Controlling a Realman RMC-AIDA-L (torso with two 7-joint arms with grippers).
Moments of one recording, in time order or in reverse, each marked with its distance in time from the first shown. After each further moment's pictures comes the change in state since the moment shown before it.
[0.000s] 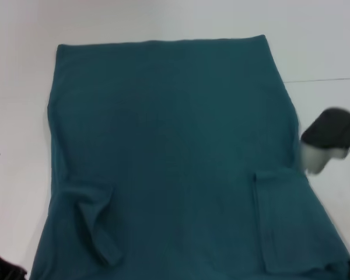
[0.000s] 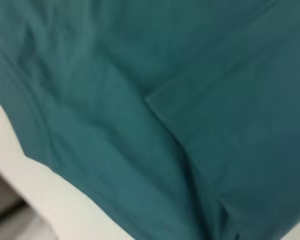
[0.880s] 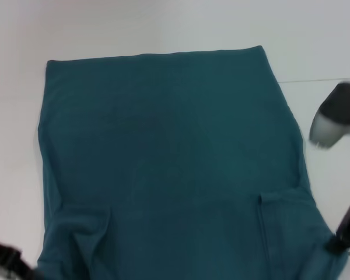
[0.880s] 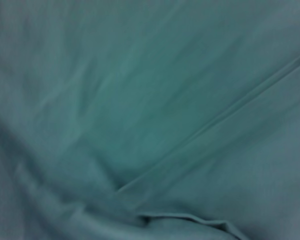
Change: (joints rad) left arm -0.029 0.035 -0.191 0.001 -0.034 0.152 0.084; right arm -0.067 -0.005 0.042 -0.169 0.120 0.004 -0.044
